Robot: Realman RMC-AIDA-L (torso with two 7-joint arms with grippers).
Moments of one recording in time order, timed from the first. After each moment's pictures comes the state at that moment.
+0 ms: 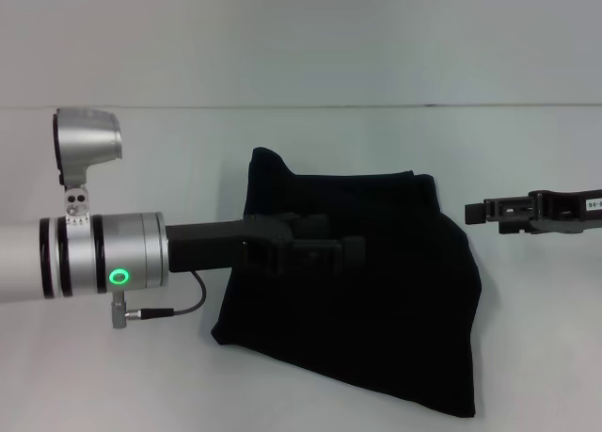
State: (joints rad) left arm -0.68 -2.12 0.68 0.47 1.97 1.50 -1.65; right arm 0.73 1.89 -0.67 -0.47 -2.25 -1.36 2.24
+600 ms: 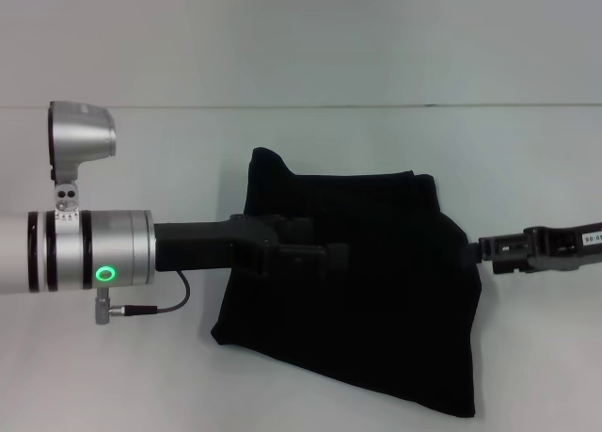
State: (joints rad) left arm -0.68 -2.11 0.67 0.51 2.02 1.50 -1.66; right arm 0.72 1.88 -0.72 -0.42 -2.25 -1.41 2.26
